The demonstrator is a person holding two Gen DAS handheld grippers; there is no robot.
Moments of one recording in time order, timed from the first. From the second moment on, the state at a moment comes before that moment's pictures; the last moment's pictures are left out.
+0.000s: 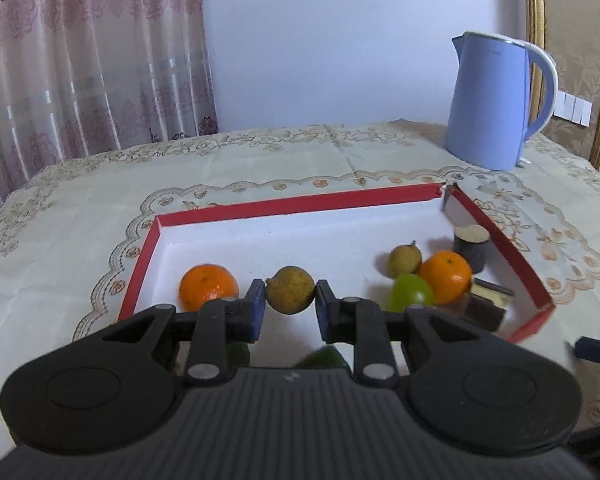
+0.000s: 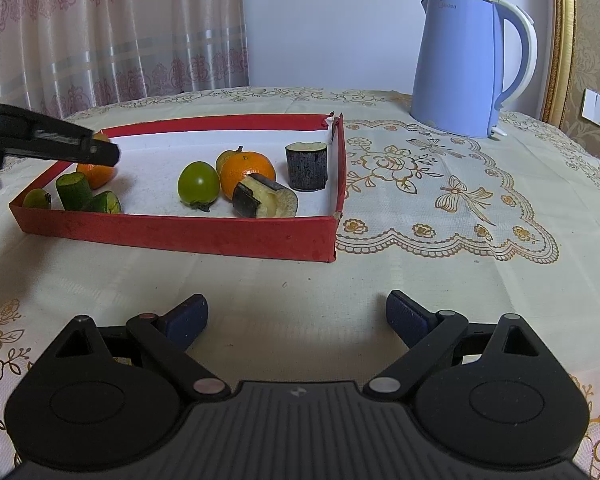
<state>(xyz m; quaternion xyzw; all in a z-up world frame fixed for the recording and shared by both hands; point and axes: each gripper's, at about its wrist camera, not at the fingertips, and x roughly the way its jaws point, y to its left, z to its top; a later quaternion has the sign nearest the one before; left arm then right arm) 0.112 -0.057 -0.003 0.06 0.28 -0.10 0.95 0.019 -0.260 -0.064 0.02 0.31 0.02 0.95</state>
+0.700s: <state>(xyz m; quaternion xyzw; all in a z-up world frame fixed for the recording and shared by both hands) 0.141 -0.066 -0.032 0.07 0.31 -0.10 0.94 0.019 -0.260 -0.065 0.02 0.31 0.02 0.95</state>
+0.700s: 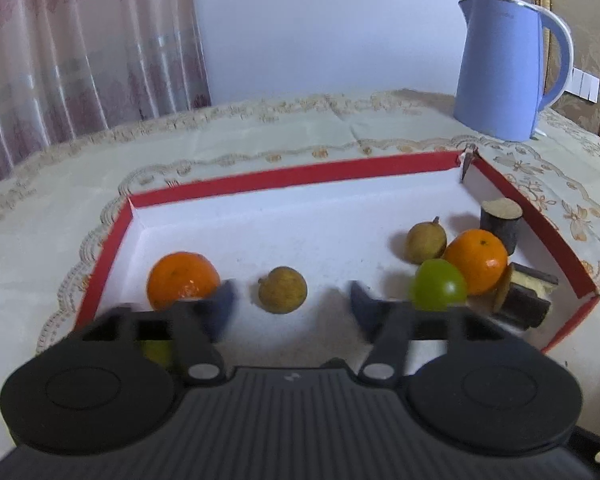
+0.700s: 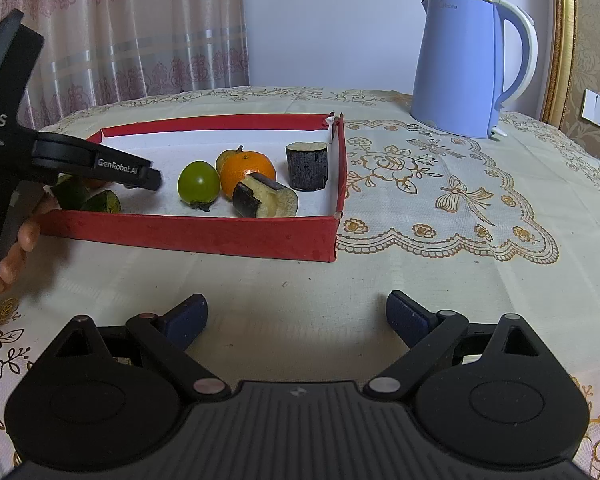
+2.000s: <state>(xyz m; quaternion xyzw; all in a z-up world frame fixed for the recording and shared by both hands) 0.008 -0.016 -0.007 0.03 0.27 -0.03 0.96 -0.003 -0.216 -0.033 0.02 0.27 -0.07 0.96</state>
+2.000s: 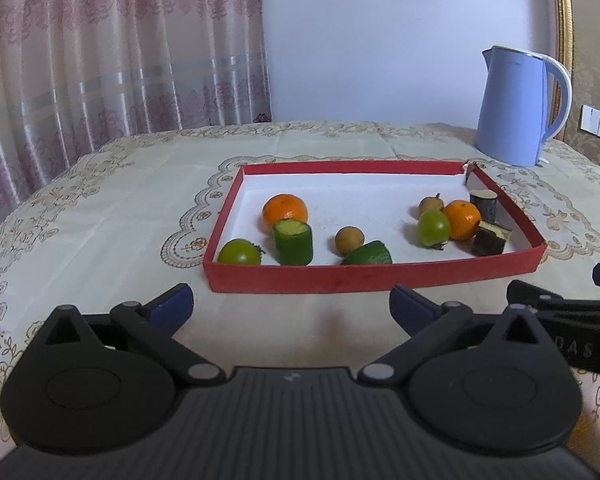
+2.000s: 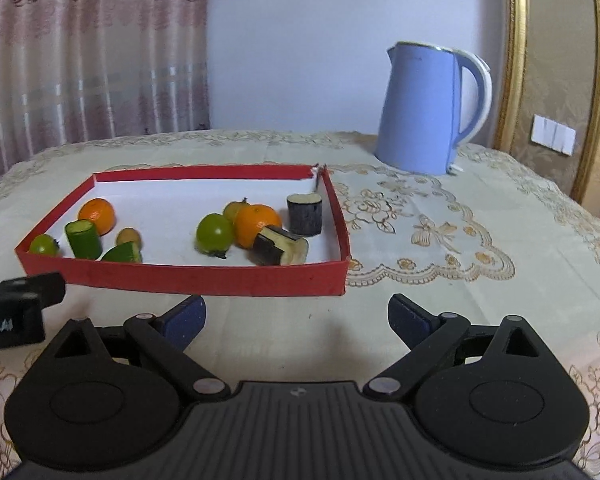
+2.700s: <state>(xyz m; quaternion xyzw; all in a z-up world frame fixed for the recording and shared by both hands) 0.004 -0.020 0.000 0.04 0.26 -0.03 0.96 0.001 -0.206 -0.033 0.03 0.28 -0.07 0.96</state>
